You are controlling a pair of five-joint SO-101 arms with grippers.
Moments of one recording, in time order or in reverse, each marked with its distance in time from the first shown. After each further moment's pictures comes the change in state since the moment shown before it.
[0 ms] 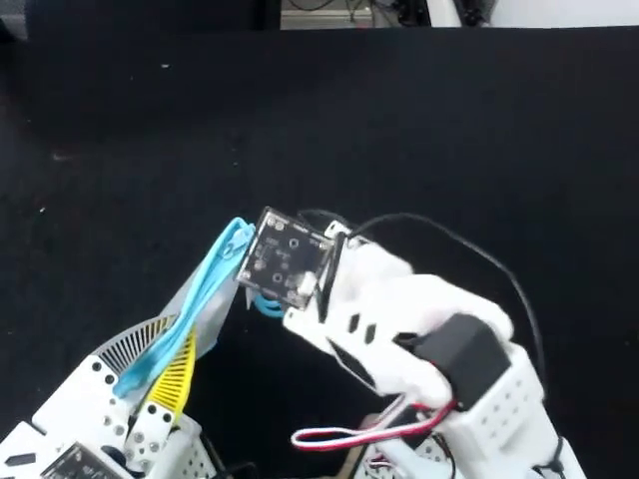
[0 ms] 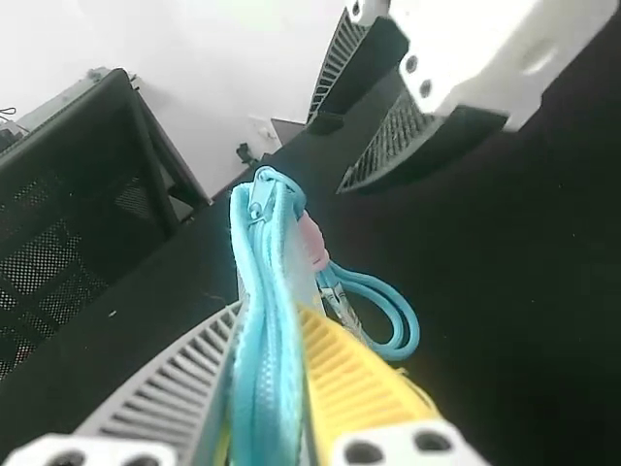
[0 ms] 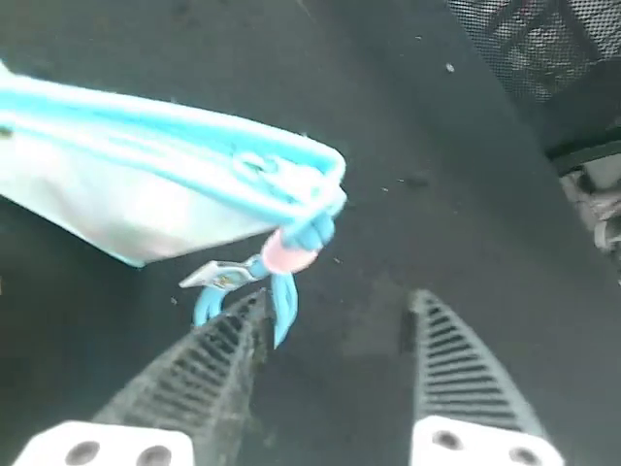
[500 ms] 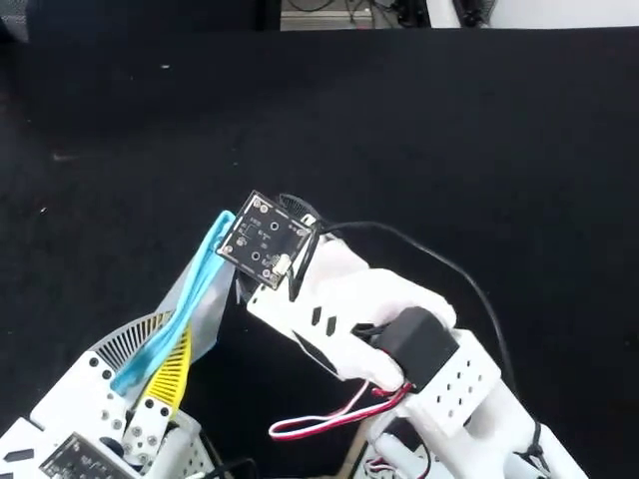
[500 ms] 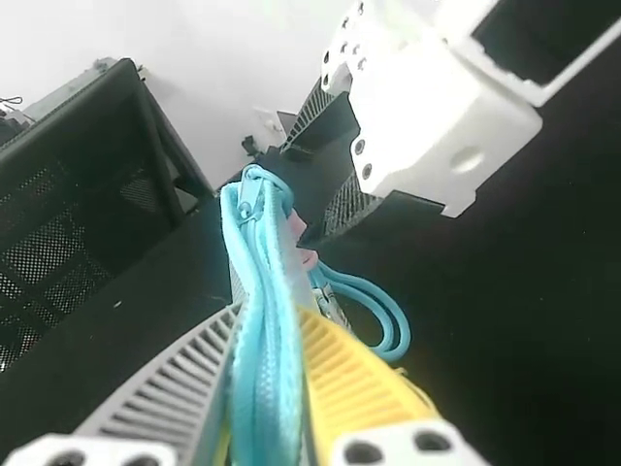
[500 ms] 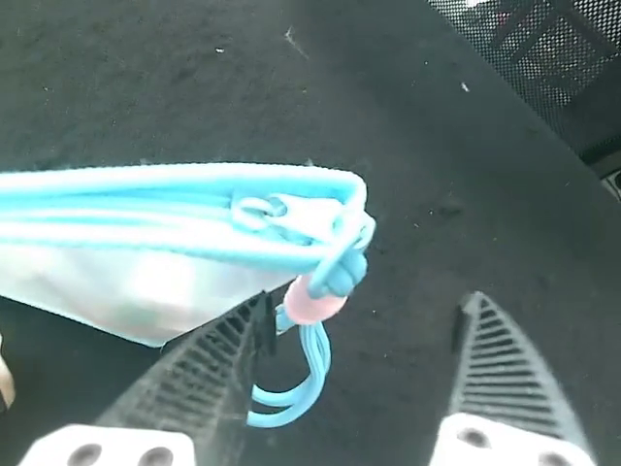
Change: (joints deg) left arm -0.4 0.0 0.0 0.2 0.0; right arm -2.7 -0.3 13.8 -18.4 -7.7
